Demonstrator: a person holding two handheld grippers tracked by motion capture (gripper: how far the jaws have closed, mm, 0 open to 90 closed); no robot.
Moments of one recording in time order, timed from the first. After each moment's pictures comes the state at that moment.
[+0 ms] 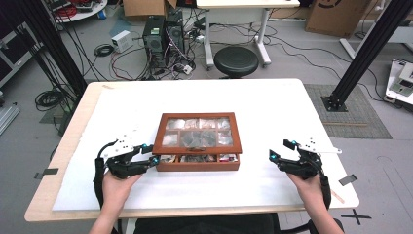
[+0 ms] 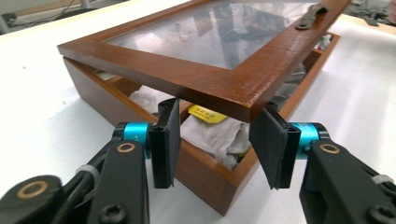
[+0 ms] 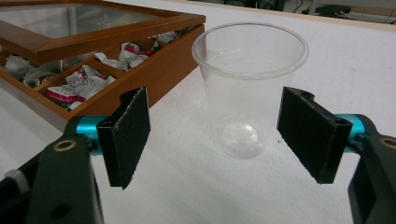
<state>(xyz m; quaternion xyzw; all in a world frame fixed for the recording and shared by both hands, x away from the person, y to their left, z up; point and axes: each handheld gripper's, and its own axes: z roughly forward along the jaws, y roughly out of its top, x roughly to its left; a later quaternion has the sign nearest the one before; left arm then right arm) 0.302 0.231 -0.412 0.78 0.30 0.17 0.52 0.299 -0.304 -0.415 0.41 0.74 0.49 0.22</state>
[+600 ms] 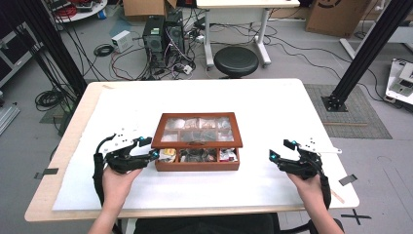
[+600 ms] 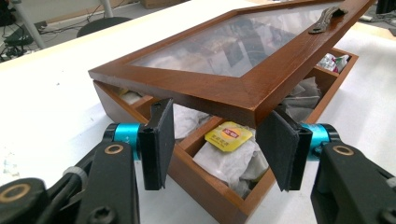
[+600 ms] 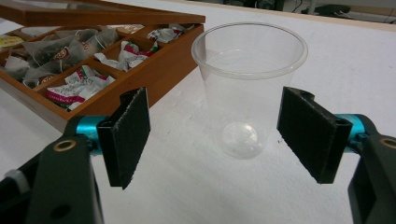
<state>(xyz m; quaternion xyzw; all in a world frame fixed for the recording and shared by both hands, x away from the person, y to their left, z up) 0.304 0.226 -0.389 0.77 0.32 0.20 0.51 0.299 -0.304 -0.415 0.42 0.74 0.49 0.22</state>
